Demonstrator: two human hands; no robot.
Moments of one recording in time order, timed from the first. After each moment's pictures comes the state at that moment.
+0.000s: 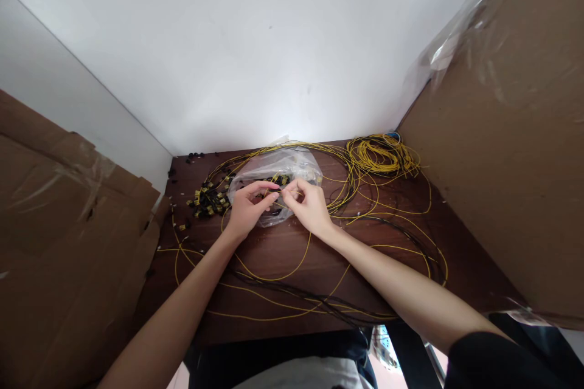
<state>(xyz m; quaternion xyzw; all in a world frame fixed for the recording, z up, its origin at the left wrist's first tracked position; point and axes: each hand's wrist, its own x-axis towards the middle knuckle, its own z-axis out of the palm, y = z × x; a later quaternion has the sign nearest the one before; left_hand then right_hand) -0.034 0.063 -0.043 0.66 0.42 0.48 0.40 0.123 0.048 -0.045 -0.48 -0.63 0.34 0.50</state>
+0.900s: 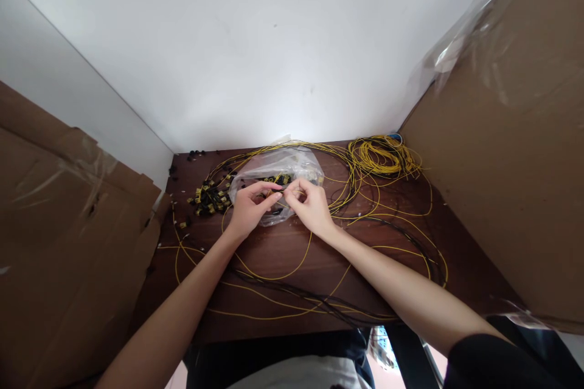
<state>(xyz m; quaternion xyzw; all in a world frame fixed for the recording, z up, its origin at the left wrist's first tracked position) -0.033 0.061 -0.042 0.66 0.42 0.48 0.39 0.123 0.048 -0.046 -0.47 -0.62 0.38 0.50</state>
